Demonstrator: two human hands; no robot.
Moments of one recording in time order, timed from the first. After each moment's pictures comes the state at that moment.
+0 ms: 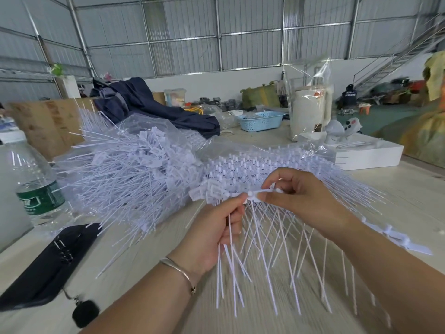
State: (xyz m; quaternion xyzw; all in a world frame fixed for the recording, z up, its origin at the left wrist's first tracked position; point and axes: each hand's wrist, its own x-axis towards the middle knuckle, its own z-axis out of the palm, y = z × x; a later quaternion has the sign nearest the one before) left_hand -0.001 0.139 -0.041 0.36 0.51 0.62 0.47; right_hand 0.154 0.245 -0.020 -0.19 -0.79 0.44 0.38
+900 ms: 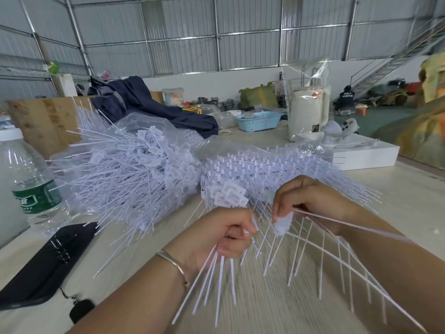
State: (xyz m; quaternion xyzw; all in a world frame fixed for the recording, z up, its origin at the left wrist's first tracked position) left_hand -0.002 0.128 -0.030 0.48 0.46 0.48 0.58; right_hand 0.164 0.261 -0.013 -0.17 -0.78 0.56 0.22
